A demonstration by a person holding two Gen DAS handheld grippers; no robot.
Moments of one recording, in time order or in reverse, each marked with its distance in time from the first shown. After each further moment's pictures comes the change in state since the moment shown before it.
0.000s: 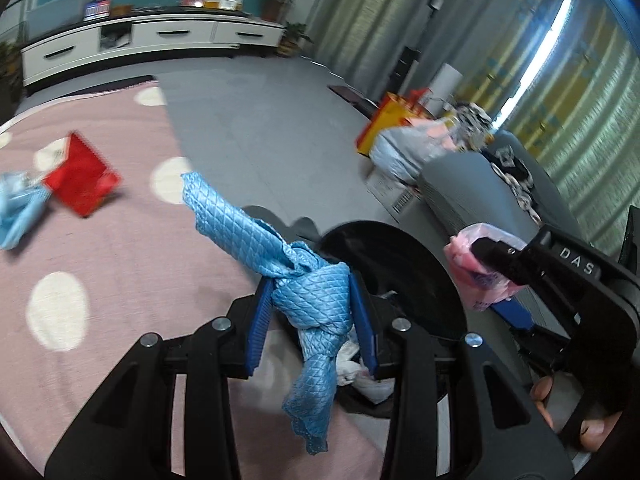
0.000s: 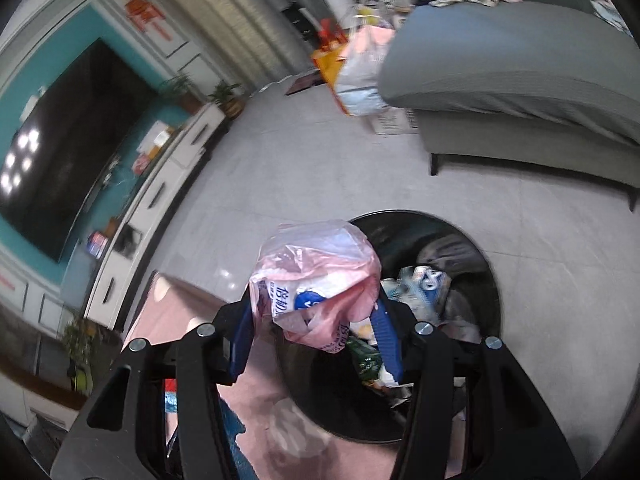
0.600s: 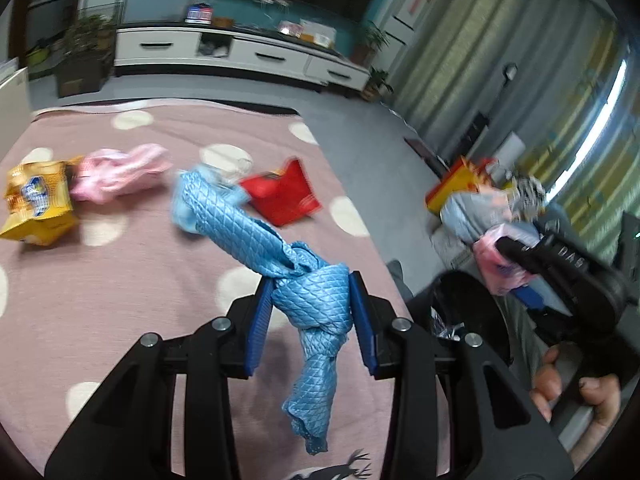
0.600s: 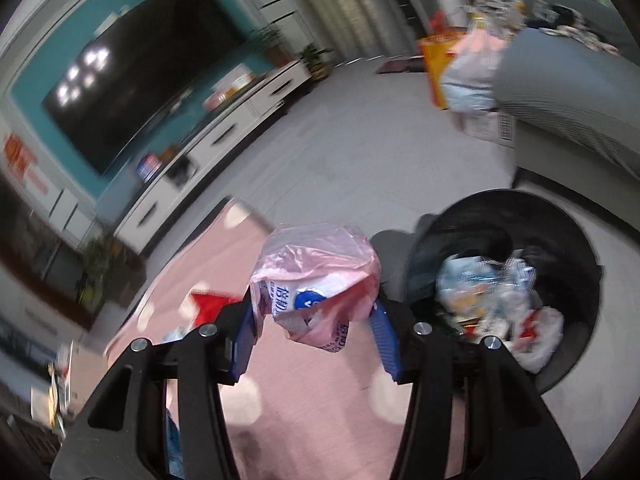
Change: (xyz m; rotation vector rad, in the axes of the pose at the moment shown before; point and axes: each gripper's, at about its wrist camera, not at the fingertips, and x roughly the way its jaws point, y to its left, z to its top) left arm -0.111 0.113 -0.016 -0.200 -0.147 0.193; right arm 0.002 0.098 -0.048 -0.268 0.058 0.159
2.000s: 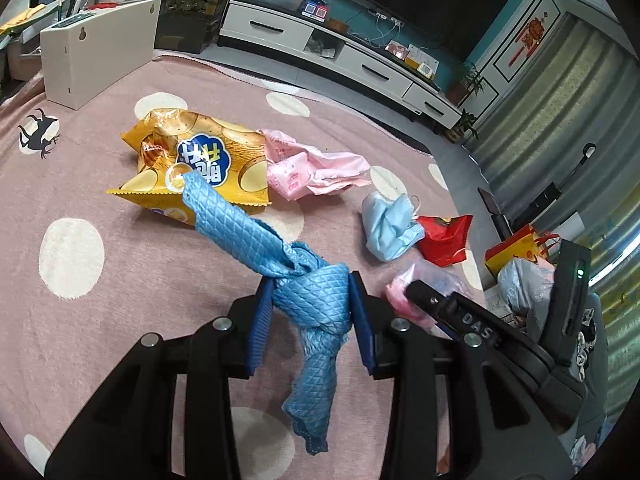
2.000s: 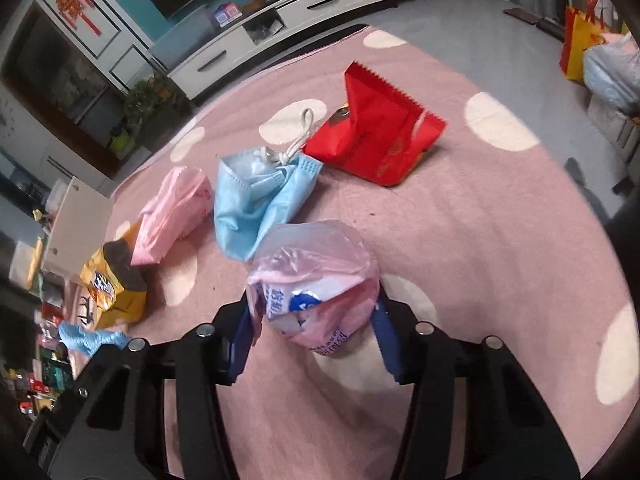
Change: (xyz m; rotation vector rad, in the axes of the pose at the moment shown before) left arm -0.034 0.155 0.001 -0.317 -0.046 0.190; right arm 0.114 0.145 -0.133 -0.401 0.425 0.170
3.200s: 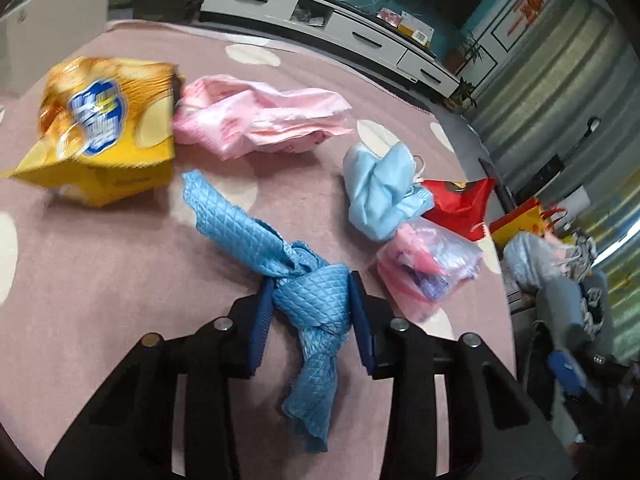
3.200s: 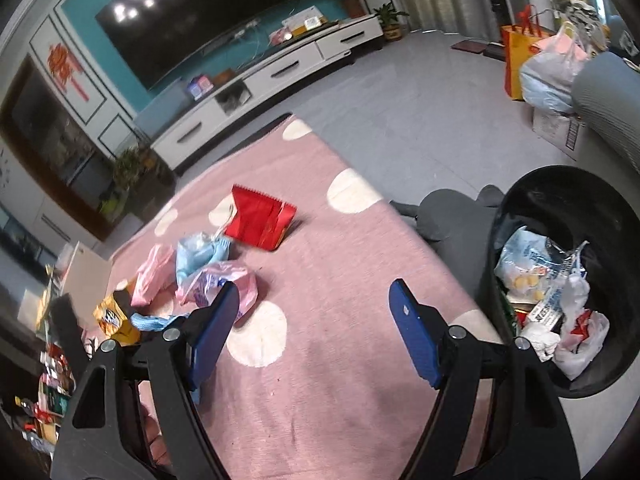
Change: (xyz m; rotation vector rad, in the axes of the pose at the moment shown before) left arm 0.072 -0.031 -0.006 0.031 0.108 -0.010; right arm -0.092 -0.085 -0.004 0.094 -0.218 -0.036
